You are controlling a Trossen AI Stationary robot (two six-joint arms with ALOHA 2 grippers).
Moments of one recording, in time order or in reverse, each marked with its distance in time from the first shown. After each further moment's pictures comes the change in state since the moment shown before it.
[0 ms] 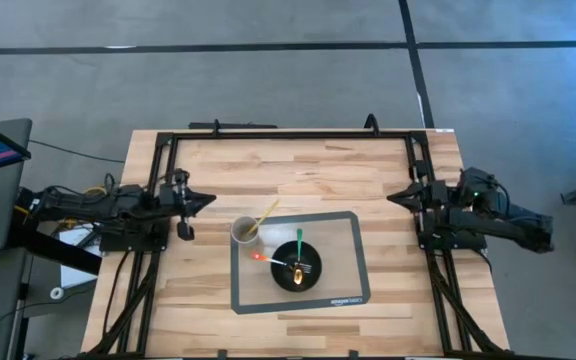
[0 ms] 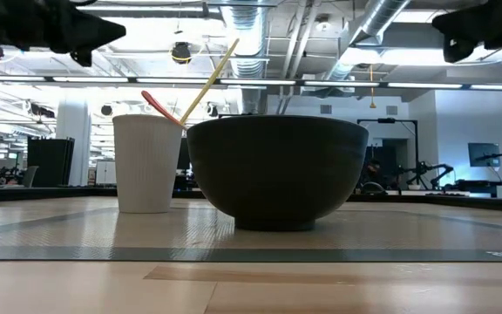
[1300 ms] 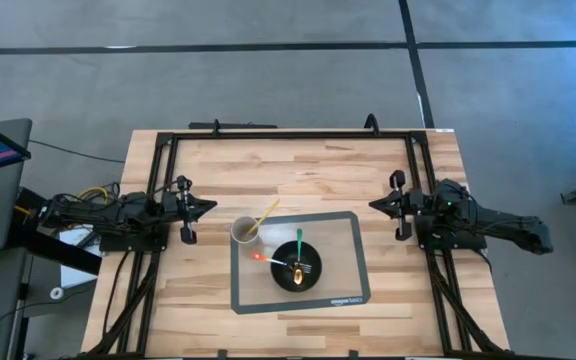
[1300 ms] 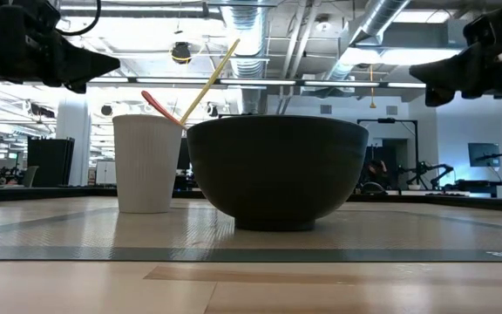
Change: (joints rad) left arm 0.016 -0.173 -0.181 0.003 0.015 0.018; right arm -0.014 -0.016 -0.326 0.355 0.000 0.076
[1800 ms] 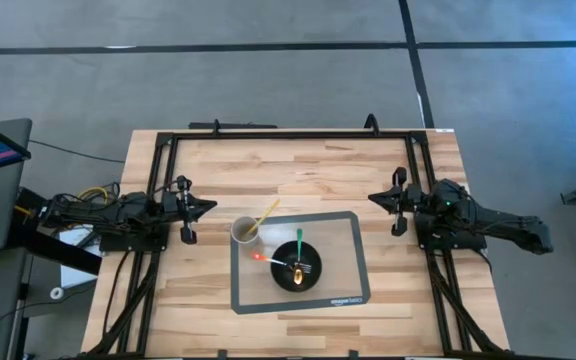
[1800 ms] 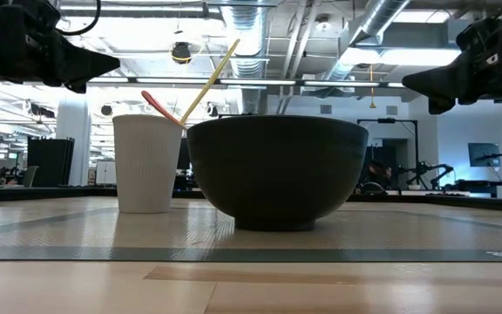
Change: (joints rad) left arm 0.000 0.000 0.000 0.003 0.000 0.000; right arm 0.000 0.000 0.000 -0.028 0.137 0.046
